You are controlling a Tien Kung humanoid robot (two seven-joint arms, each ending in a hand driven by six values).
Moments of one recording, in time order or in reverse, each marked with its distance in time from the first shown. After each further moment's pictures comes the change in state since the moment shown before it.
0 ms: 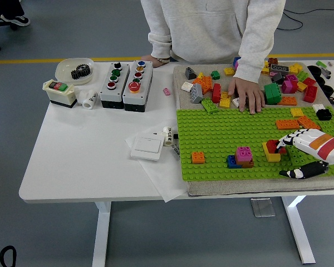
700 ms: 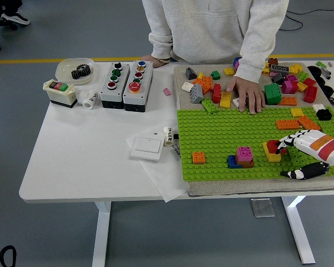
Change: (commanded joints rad) left arm -0.002 0.001 0.003 0.000 -0.002 0.001 0.000; right arm 0.000 0.003 -0.015 -0.009 -0.003 0.001 -0.002
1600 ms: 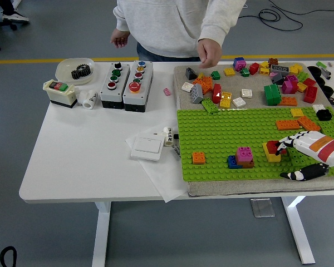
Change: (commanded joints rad) left arm 0.005 -0.002 0.001 -0.001 0.003 -0.002 -0.002; right arm -0.002 -0.003 0.005 0.013 -0.002 0.004 0.001
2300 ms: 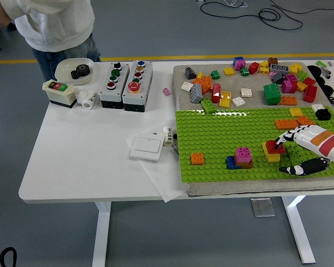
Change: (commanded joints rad) left arm 0.002 0.002 -0.005 -0.001 0.009 -0.010 0.000; right arm -0.009 -0.012 0.059 0.036 0.024 0.005 0.012
